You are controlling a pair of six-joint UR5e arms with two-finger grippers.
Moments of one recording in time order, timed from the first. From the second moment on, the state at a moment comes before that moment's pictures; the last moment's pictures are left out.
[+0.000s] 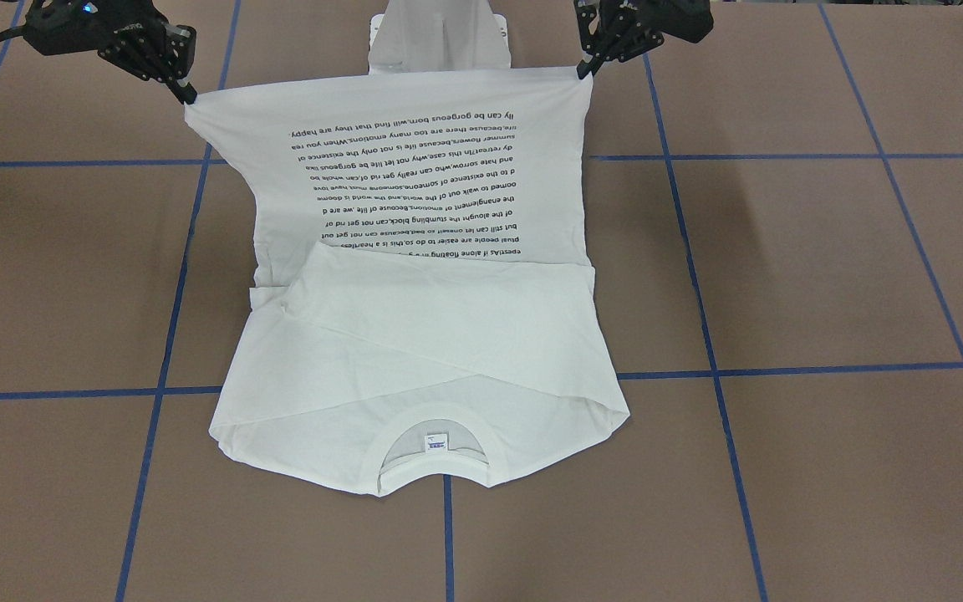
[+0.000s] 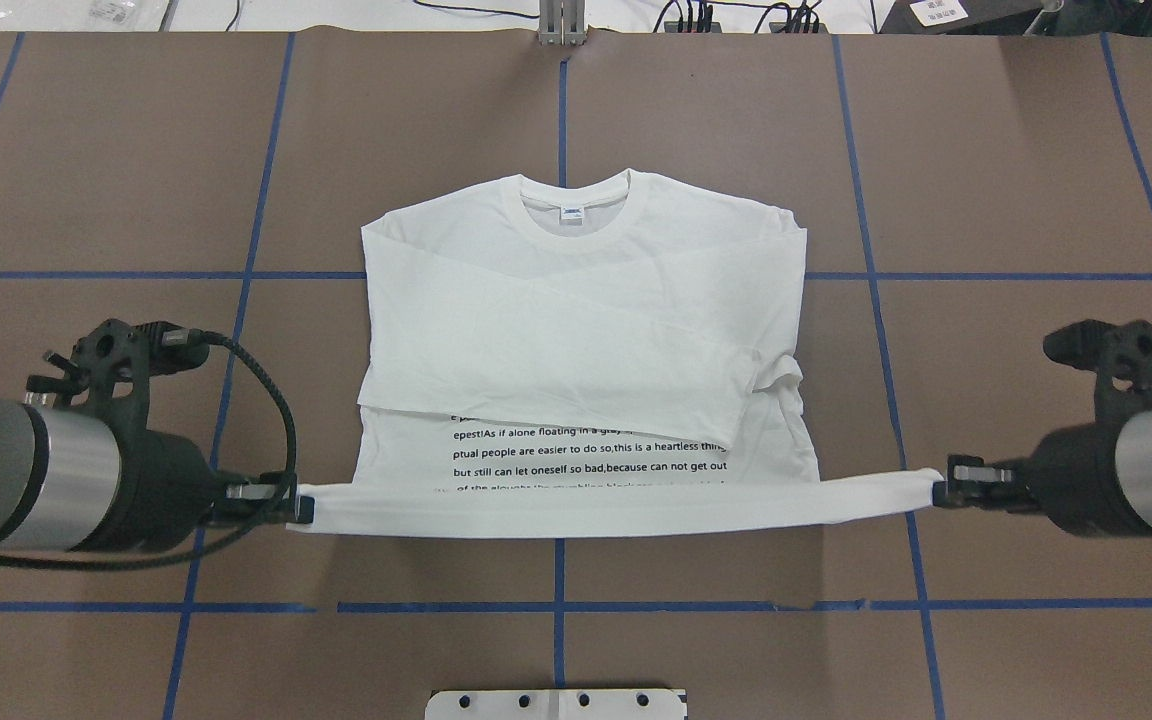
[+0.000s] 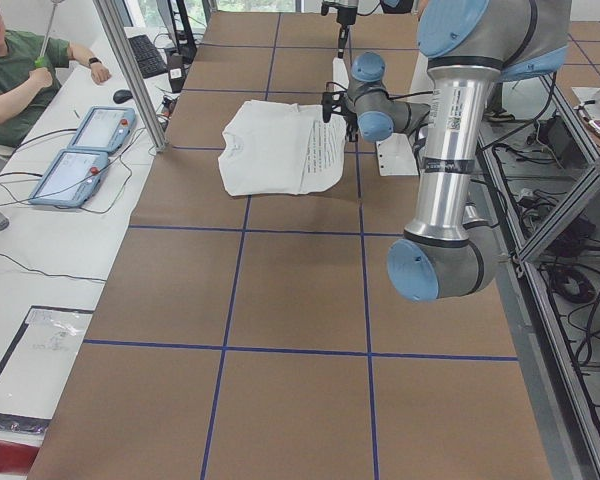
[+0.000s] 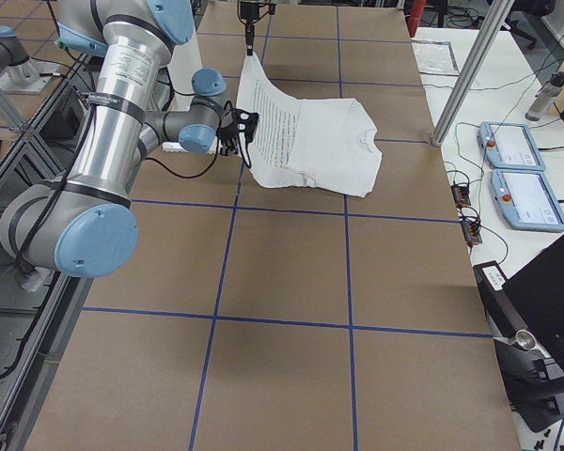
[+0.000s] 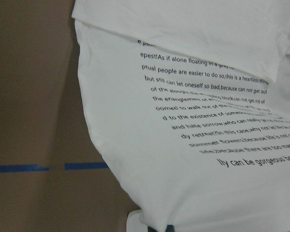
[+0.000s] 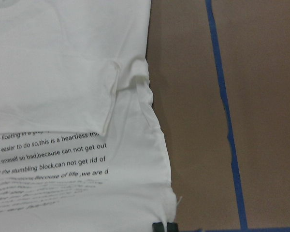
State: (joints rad) left arm -0.51 -1.74 -2.36 -1.72 -1.93 -1.37; right arm 0.60 -1.67 2.42 -1.40 1.94 1.36
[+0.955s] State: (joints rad) left arm -0.81 -2.12 -1.96 -1.55 -1.97 -1.17; right arm 0.90 -1.00 2.00 -1.87 1.98 1.08
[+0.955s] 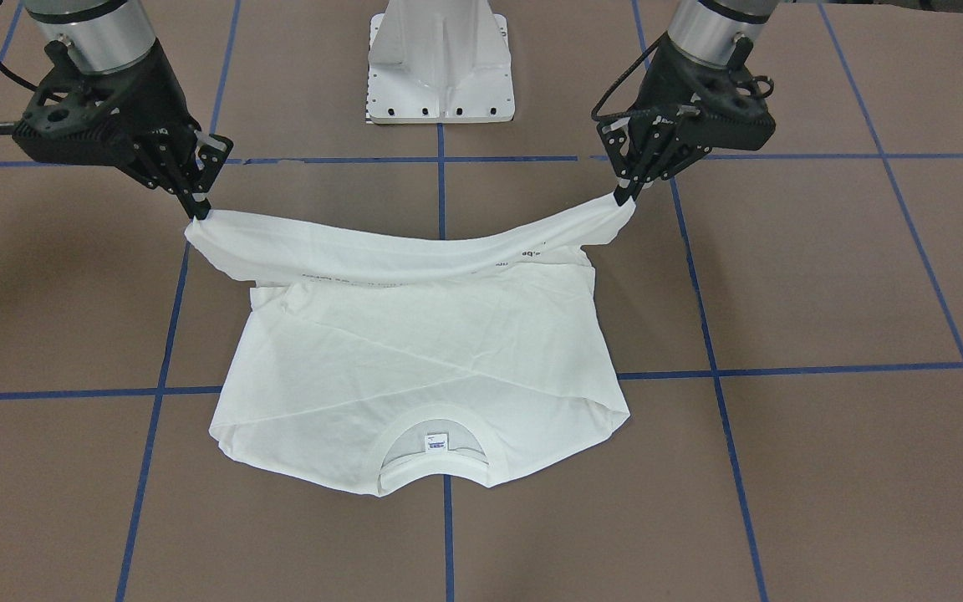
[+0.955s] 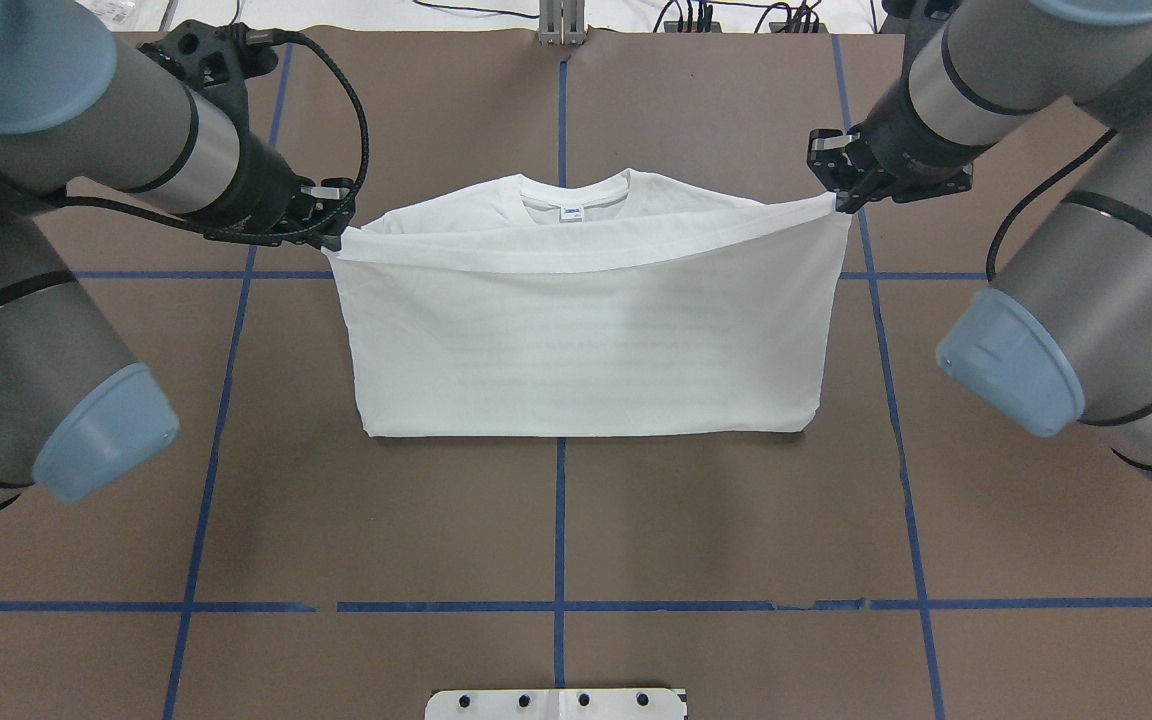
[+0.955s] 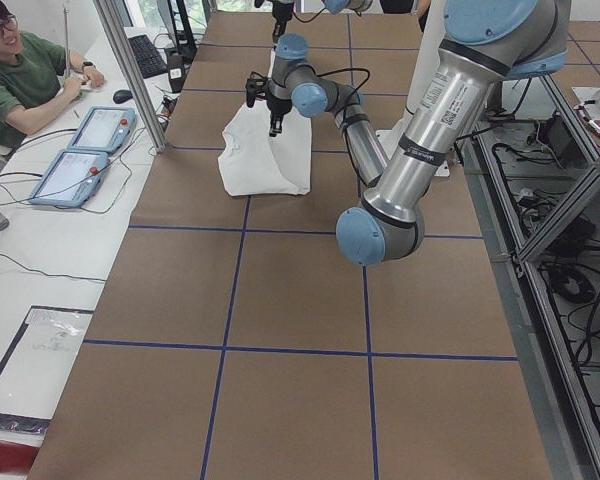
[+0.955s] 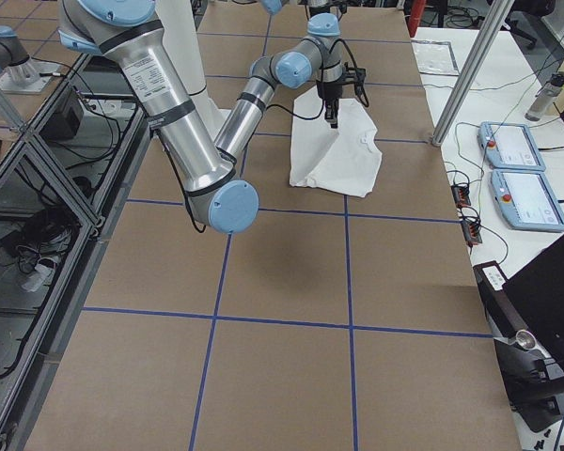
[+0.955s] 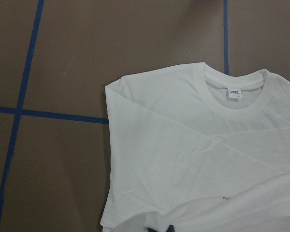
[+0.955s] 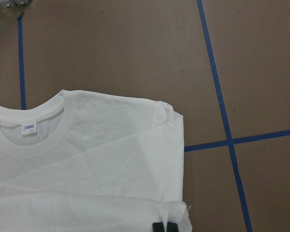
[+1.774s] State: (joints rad) left arm -0.83 -2.25 -1.49 -1.83 -1.91 -1.04; right arm 0.92 -0.88 1.56 -1.63 1.95 1.00
